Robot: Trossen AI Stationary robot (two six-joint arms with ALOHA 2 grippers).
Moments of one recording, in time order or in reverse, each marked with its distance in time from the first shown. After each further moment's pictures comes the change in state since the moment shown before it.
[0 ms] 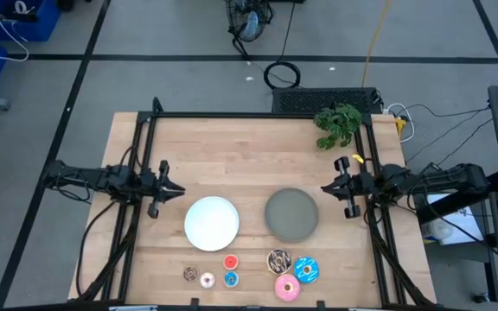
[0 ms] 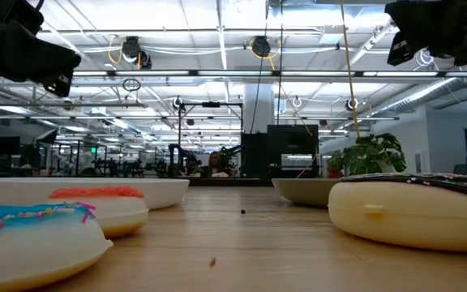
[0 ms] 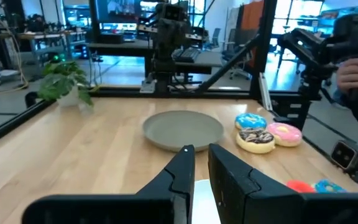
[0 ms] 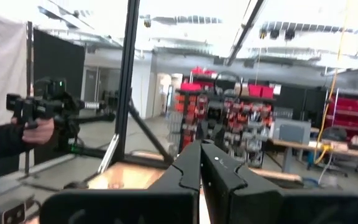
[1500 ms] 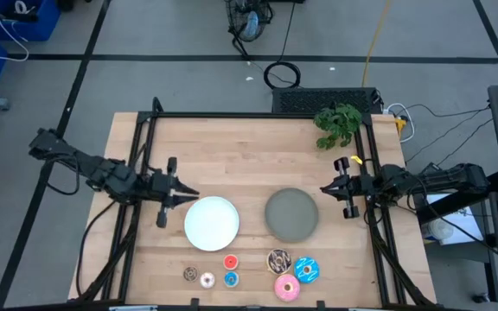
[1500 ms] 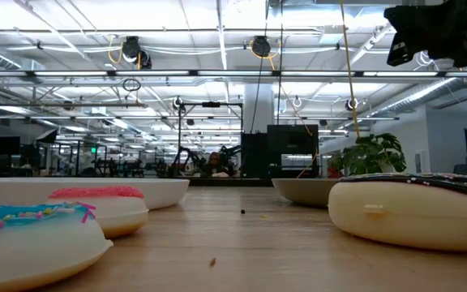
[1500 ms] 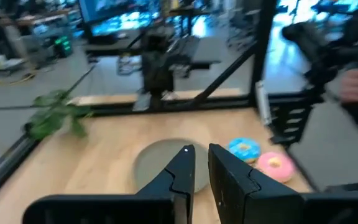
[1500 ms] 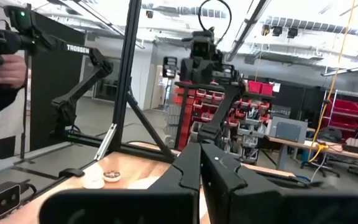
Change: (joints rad) left arm -0.278 0.796 0.715 -0.058 -0.283 0.000; right arm 0.000 0.005 0.000 -0.039 -0.003 -0.054
